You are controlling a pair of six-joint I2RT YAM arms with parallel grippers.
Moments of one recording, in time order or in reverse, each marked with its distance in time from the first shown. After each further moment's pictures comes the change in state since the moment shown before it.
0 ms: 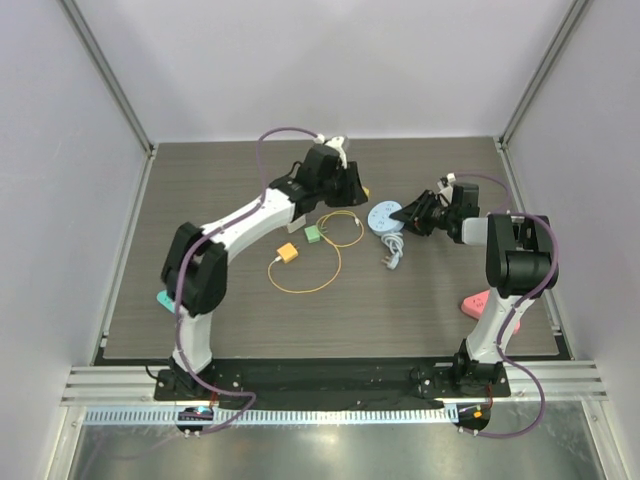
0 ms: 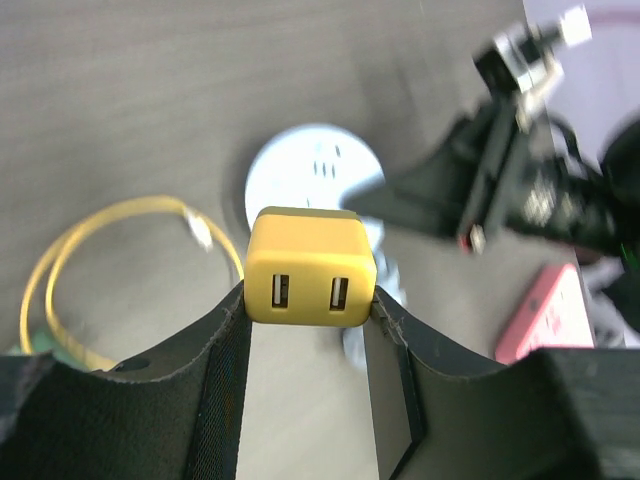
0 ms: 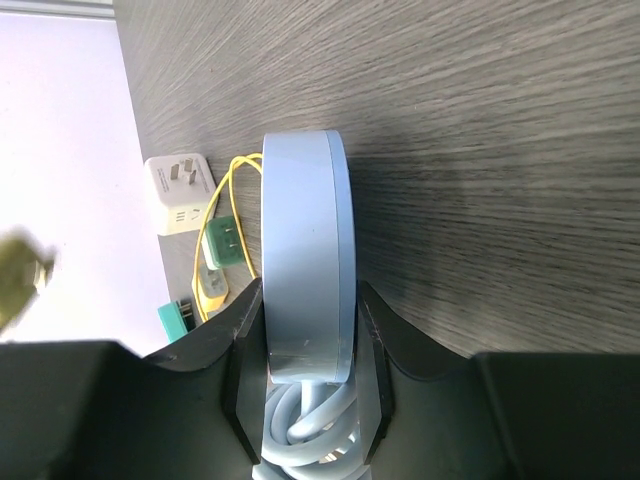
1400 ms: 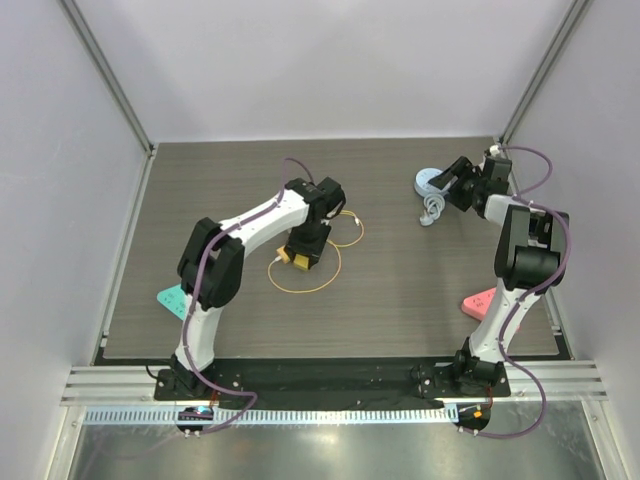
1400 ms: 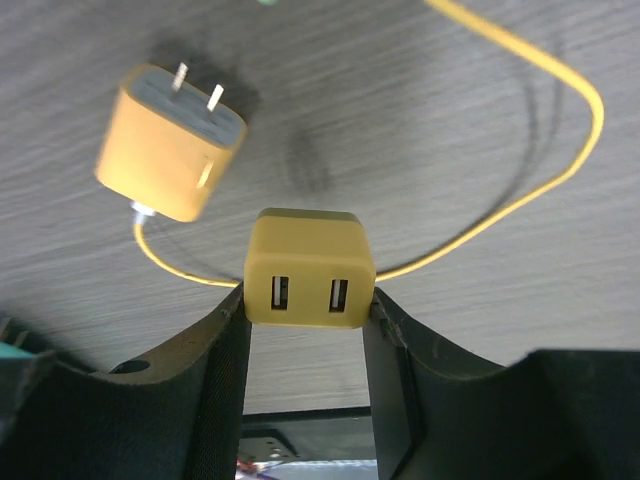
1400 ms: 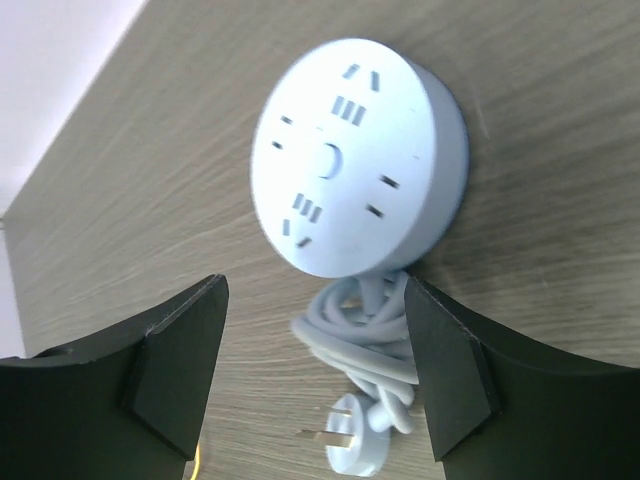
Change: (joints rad) left arm -0.044 0.036 -0.004 -0.876 -0.192 0.215; right arm -0.144 0.071 0.287 -0.172 0.338 -0.151
